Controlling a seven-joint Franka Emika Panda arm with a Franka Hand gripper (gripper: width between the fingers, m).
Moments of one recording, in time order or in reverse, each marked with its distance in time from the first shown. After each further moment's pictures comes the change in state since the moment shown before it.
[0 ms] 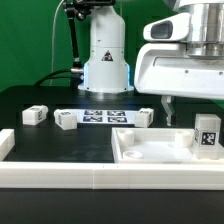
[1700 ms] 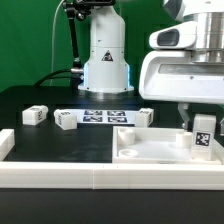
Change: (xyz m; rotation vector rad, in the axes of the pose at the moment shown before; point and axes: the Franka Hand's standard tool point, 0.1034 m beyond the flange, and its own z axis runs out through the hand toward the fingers) arm -0.013 0.002 0.009 0.010 0.039 0.056
